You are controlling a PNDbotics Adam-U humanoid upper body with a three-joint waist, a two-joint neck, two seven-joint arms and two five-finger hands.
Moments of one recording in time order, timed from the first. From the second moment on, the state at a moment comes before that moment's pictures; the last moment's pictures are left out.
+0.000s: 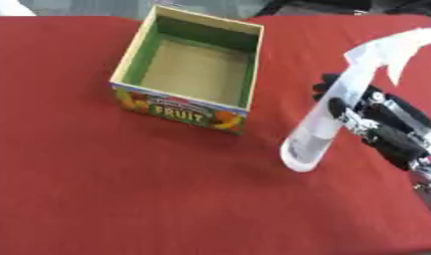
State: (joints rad) left arm -0.32 0.39 0.21 -1.98 0.14 -0.07 0.29; right arm -0.18 -0.59 0.11 -1.98 -0.28 0.12 0.12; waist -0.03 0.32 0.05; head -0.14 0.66
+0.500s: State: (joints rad) left arm -0.33 0.39 0.21 -1.98 0.14 -0.07 0.28; right arm -0.20 -0.59 0.13 -1.98 -0.27 0.14 0.13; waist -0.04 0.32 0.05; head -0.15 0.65
